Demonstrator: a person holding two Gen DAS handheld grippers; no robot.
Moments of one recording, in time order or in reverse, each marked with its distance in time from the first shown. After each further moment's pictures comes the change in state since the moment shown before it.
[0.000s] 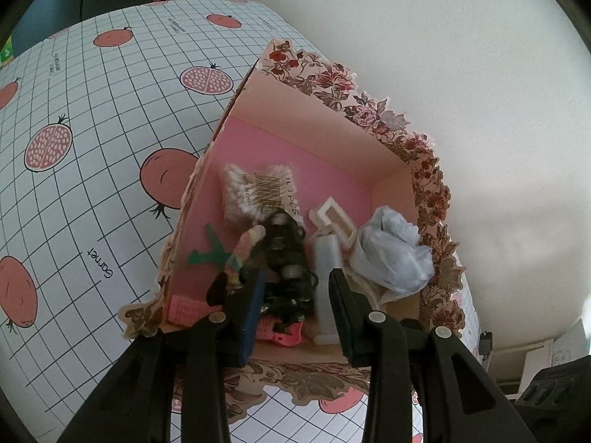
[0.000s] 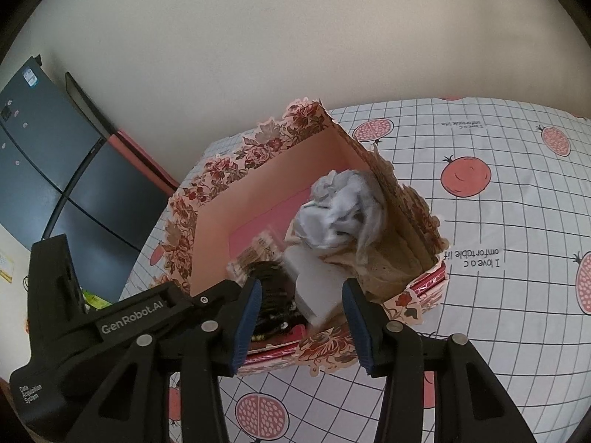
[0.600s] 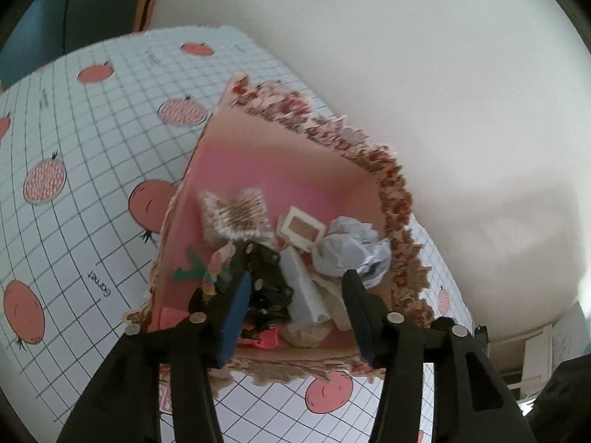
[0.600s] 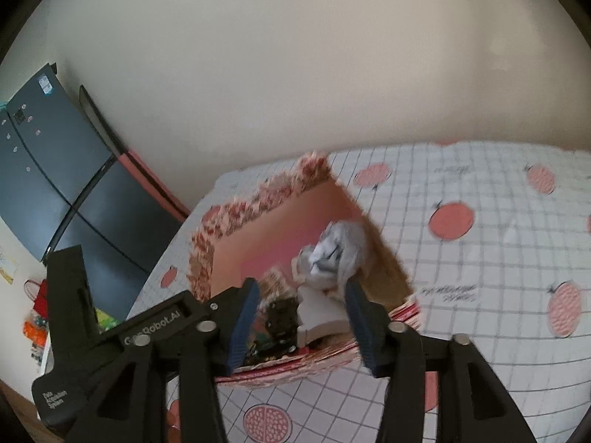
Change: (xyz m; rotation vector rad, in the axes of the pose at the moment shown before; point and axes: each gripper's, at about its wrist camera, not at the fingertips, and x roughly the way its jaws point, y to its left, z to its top) left arm -0.028 -0.025 -0.001 0.093 -0.070 -0.037; right arm -0.052 0.005 0.017 -0.028 -0.134 -0.002
